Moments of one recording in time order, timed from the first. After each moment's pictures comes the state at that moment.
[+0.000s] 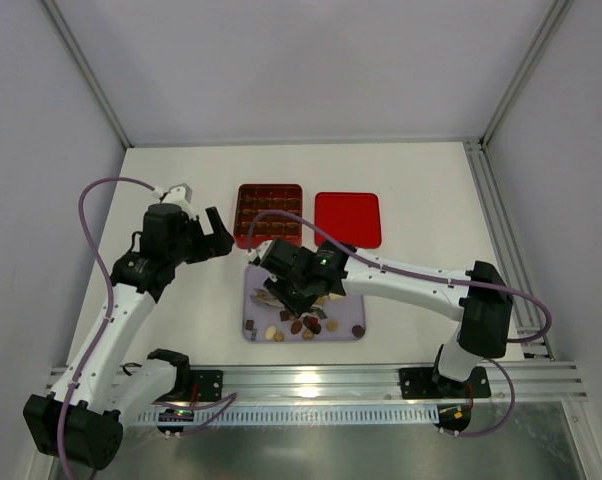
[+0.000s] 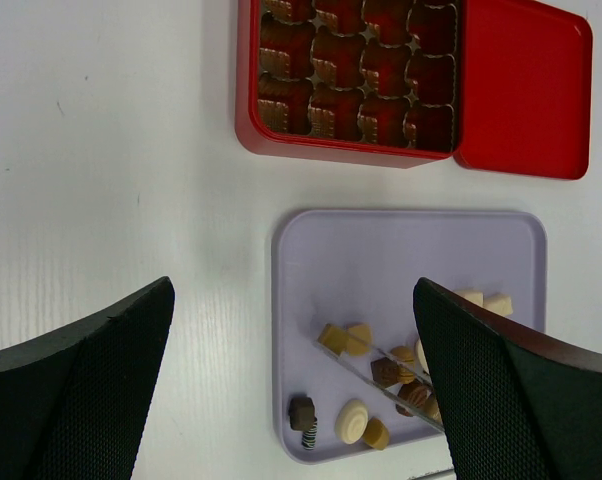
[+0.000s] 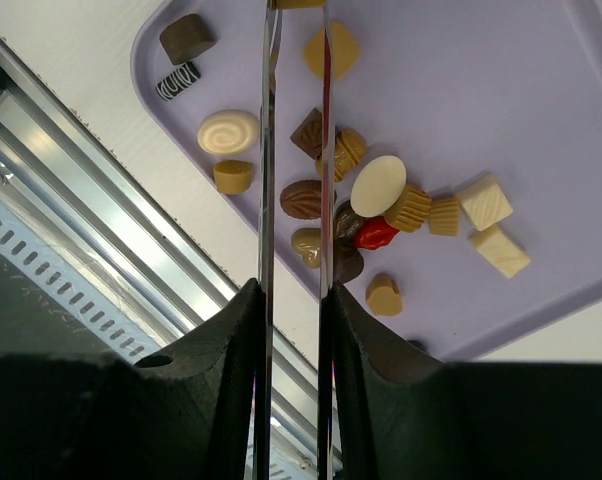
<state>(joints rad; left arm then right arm) -0.24 0.94 0.89 -0.59 0.04 -0.42 1.16 1.67 1.43 -0.87 0.05 0.26</state>
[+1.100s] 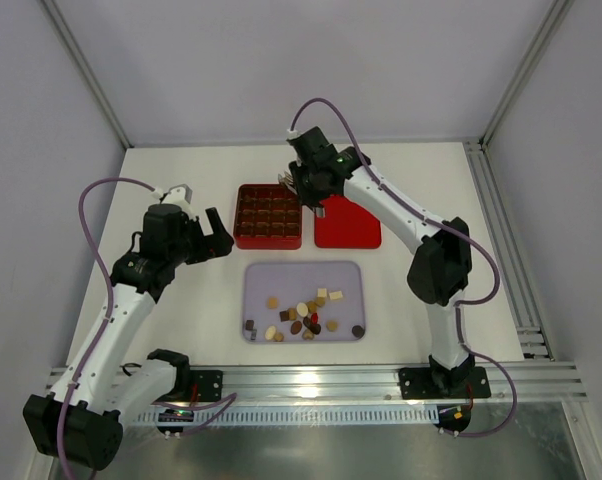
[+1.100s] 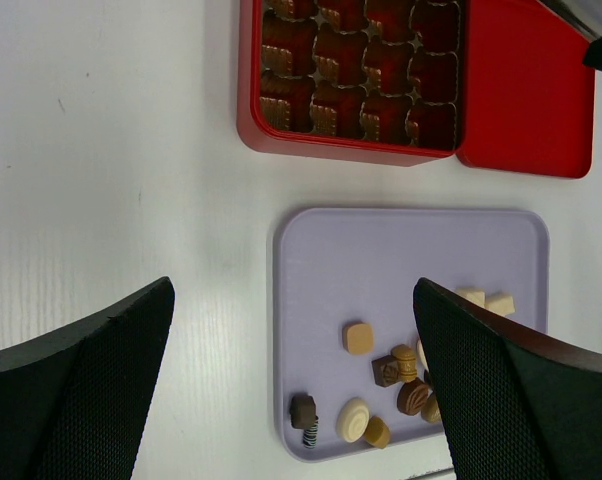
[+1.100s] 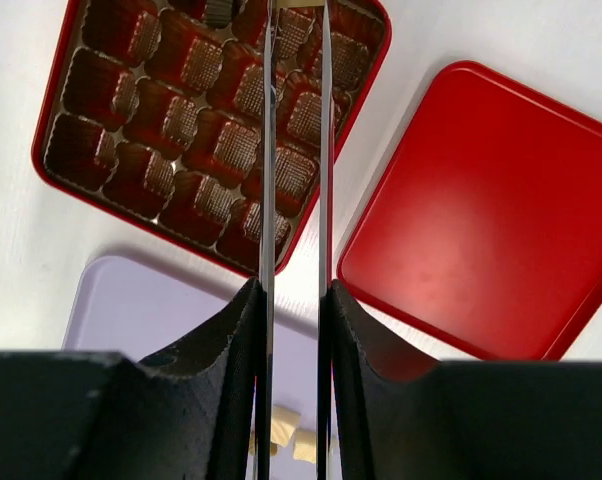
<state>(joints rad) -0.24 0.94 0.89 -0.60 0.04 -0.42 0.68 2.03 1.99 -0.85 0.10 0.26</state>
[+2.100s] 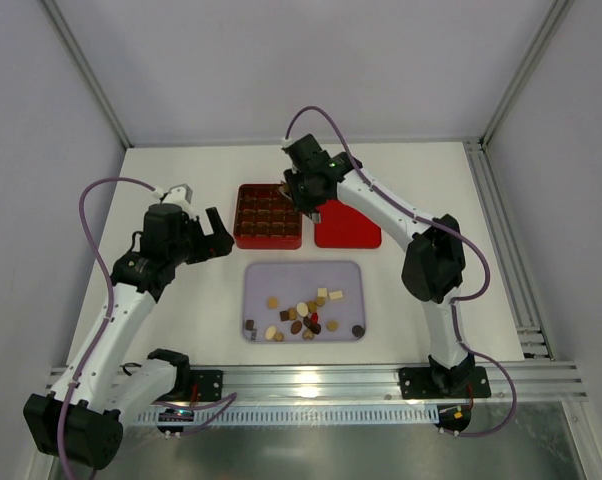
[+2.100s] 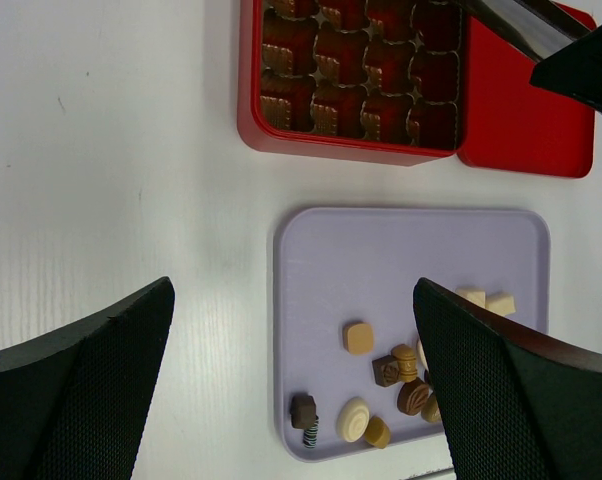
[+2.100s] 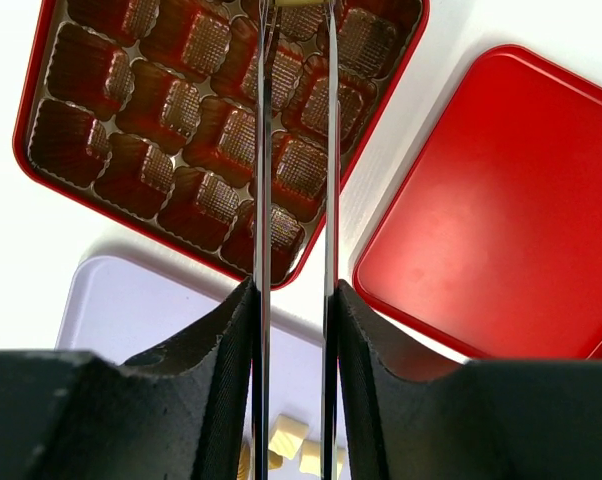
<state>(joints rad) -0.24 0.94 0.89 -0.60 0.04 -0.42 0.68 2.09 1.99 -0.83 0.08 0.27</state>
